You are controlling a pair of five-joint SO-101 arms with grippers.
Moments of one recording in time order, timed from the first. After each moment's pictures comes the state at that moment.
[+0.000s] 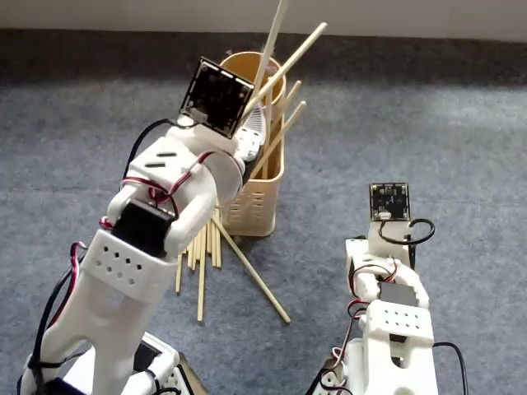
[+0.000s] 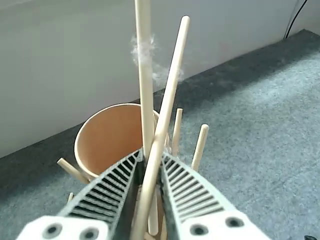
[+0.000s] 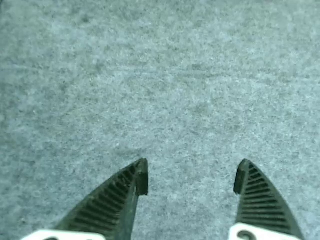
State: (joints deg) left arm 21.3 -38.8 23.9 42.0 -0.4; right arm 3.0 -54.0 83.5 26.2 10.6
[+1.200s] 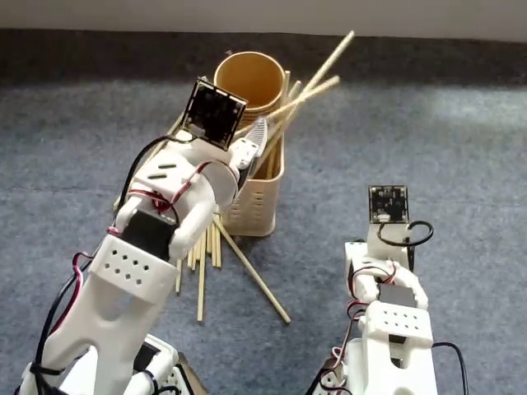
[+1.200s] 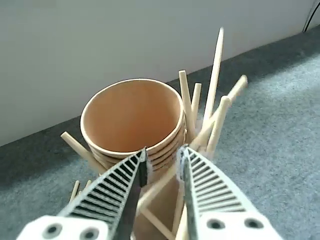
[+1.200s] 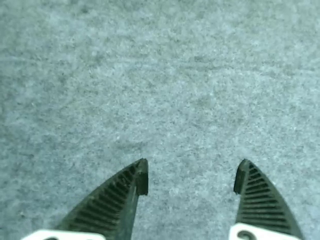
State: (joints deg) left arm 18.5 -42.1 37.4 31.3 -0.4; right arm 3.0 -54.1 84.6 26.2 10.6
